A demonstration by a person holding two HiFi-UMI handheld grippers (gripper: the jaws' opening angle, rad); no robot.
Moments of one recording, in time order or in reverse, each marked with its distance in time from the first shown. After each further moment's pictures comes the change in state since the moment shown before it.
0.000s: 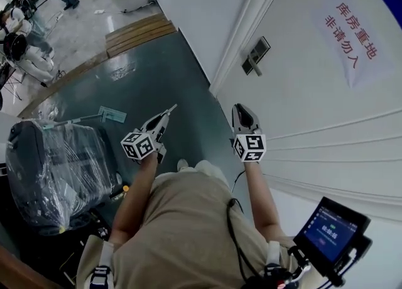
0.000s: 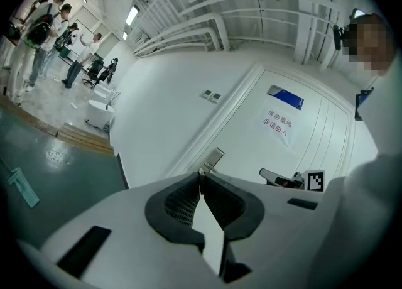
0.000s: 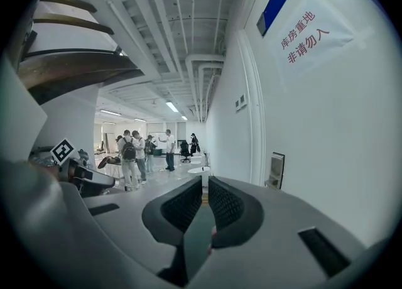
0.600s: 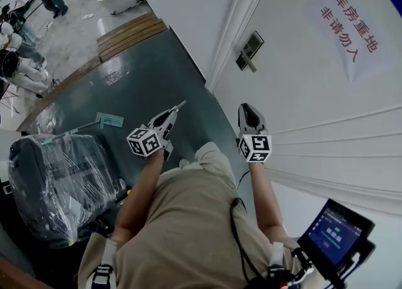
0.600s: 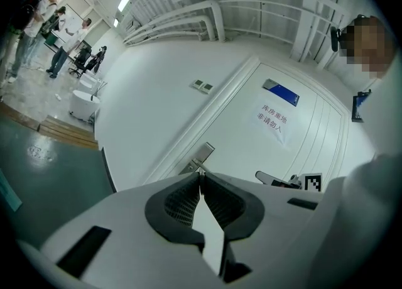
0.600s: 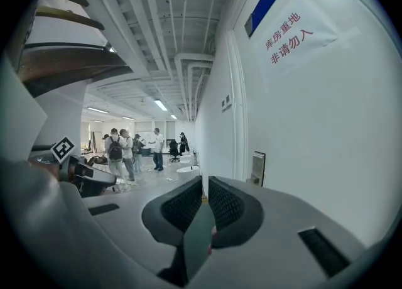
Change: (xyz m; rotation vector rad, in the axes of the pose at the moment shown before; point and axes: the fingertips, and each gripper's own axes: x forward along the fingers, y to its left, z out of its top) left arm 0.062 -0.022 0.001 0.001 0.069 -0.108; right arm -0.007 -0.044 -0.005 0.021 0.013 -0.105
